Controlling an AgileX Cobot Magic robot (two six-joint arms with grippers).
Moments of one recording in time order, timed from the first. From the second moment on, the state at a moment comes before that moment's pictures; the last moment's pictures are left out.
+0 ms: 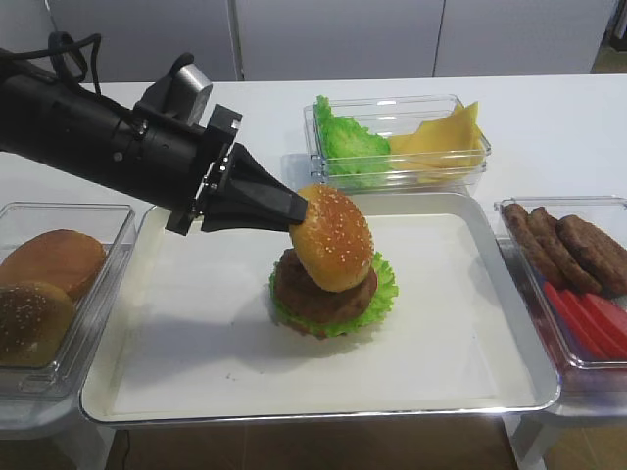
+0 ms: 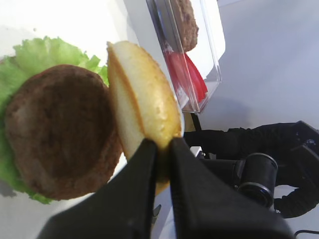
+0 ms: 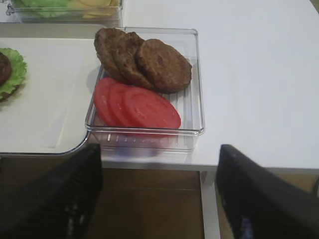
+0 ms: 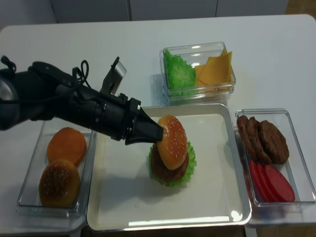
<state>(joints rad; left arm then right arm) -0.24 1.71 -1.05 -1.29 1.17 0.76 0.01 -0.02 -0.49 0.11 1.13 -0.07</state>
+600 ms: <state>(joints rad) -0.24 1.71 -1.05 -1.33 1.17 0.77 0.01 -0.02 -0.49 0.11 1.13 -0.07</state>
